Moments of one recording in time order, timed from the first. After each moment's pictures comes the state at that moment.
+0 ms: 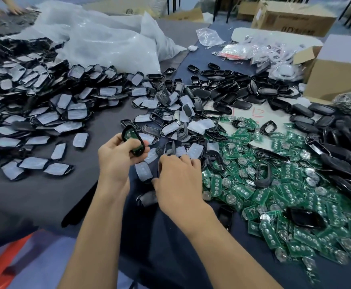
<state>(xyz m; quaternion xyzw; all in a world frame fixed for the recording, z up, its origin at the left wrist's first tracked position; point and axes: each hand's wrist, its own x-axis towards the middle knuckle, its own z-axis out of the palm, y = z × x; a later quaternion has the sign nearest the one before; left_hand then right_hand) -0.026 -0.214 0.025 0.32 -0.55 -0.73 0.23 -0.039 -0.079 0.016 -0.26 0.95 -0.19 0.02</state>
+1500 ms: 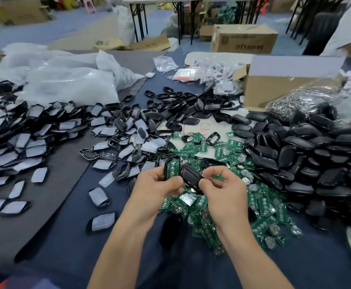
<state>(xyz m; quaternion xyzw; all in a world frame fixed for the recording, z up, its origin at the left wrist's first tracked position) -0.038 -0.057 0.054 0.14 -0.64 -0.75 0.00 -0.052 0.098 0.048 0.10 0.73 -0.68 0.01</state>
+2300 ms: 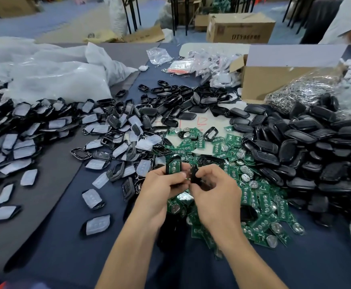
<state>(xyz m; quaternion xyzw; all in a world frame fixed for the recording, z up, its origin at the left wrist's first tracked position) -0.060 -0.035 0.044 0.22 -0.57 -0.79 -0.03 -0.057 0.093 0.034 0.05 0.82 -0.57 -0.03</state>
